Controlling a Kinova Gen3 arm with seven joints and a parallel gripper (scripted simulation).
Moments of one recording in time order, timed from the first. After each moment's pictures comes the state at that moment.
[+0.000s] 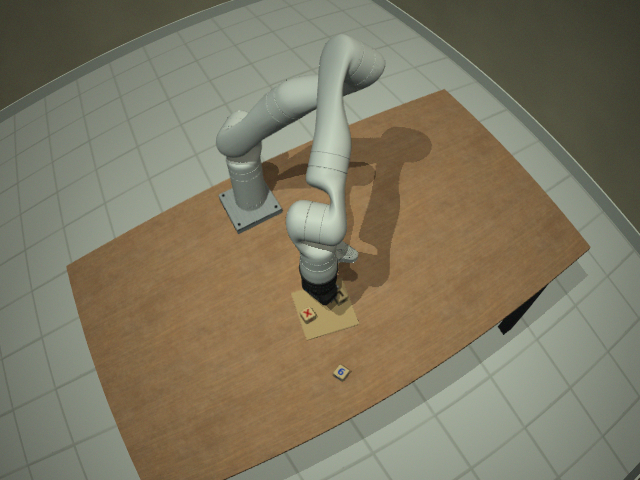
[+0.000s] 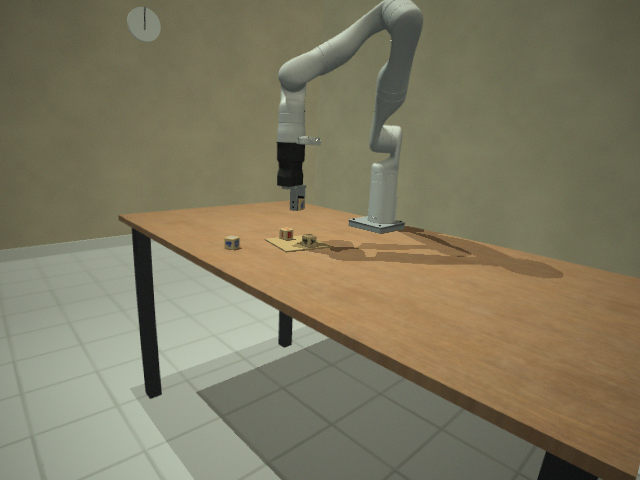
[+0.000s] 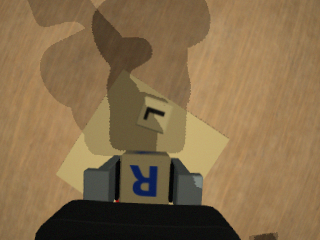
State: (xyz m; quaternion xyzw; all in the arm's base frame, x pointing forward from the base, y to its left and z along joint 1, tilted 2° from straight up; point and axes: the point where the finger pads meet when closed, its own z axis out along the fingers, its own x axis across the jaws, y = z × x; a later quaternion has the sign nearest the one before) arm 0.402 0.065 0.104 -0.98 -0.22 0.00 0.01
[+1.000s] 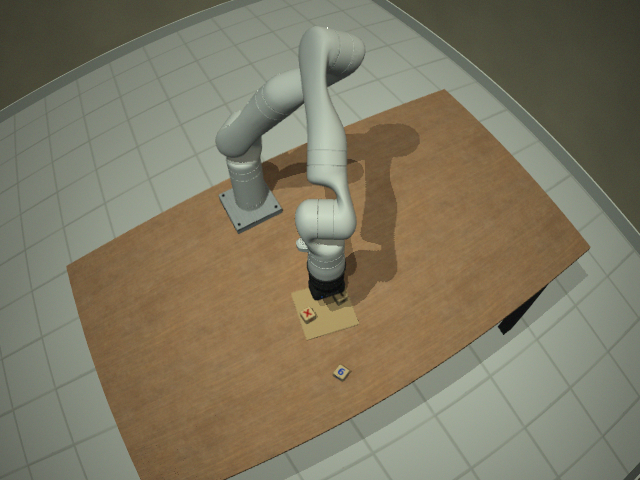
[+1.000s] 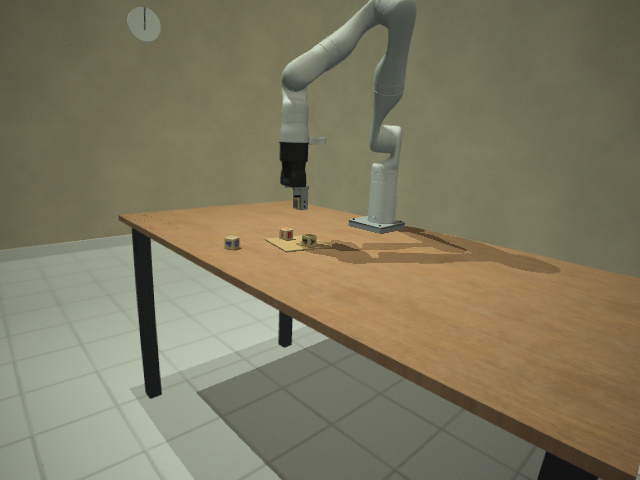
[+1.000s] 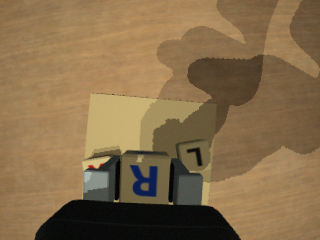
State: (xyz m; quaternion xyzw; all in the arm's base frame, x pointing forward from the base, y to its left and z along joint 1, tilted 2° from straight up) arm 0.390 0.060 0.105 -0.73 -0.69 -0.01 0.00
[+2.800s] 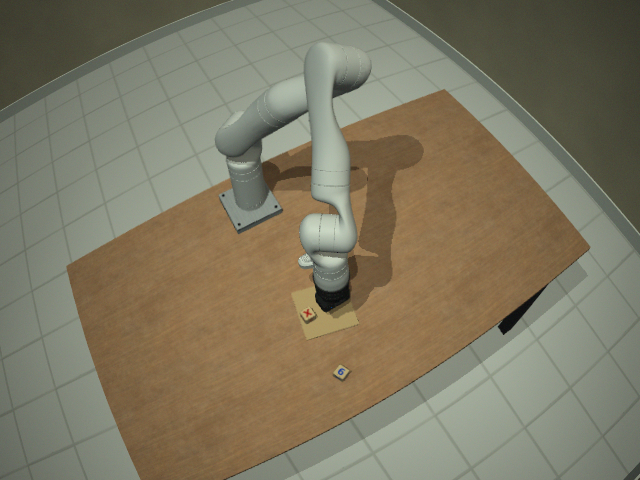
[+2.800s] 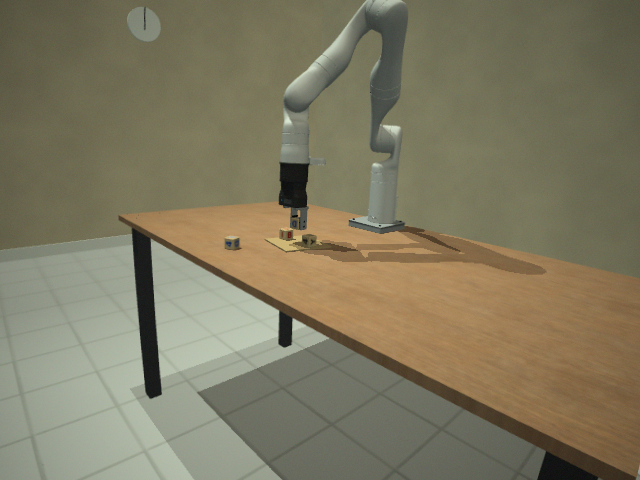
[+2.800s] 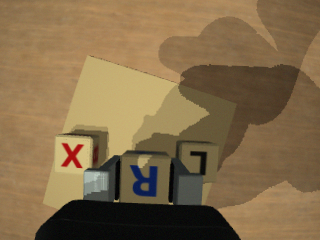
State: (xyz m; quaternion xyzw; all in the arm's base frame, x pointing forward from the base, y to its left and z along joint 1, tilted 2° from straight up) arm 0.400 0.069 0.050 -0.65 -0.76 -0.03 0.00
